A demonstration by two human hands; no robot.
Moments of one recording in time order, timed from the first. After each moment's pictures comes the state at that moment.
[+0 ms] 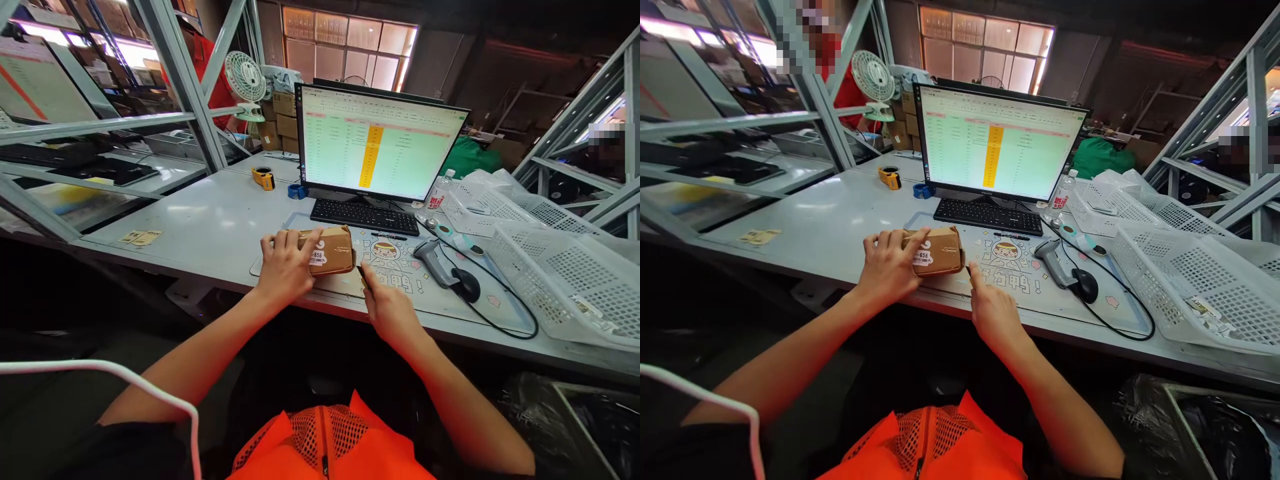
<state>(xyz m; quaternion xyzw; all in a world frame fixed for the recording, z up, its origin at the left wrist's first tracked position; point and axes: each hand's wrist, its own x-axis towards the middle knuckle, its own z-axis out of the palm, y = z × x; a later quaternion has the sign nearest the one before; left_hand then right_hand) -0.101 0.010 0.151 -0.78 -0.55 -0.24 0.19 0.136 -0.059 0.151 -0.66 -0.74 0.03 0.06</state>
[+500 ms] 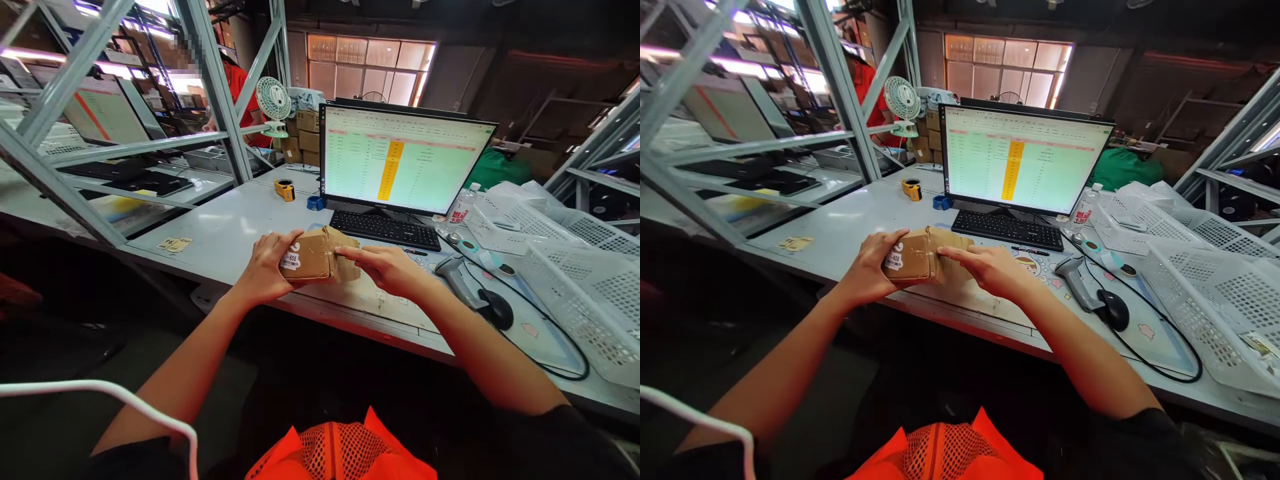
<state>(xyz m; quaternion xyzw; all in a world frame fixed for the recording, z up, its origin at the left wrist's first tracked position) -0.189 0.038 0.143 -0.80 -0.46 -0.38 0.06 0.134 0.056 0.195 -0.28 -0.94 -0.04 0.20</state>
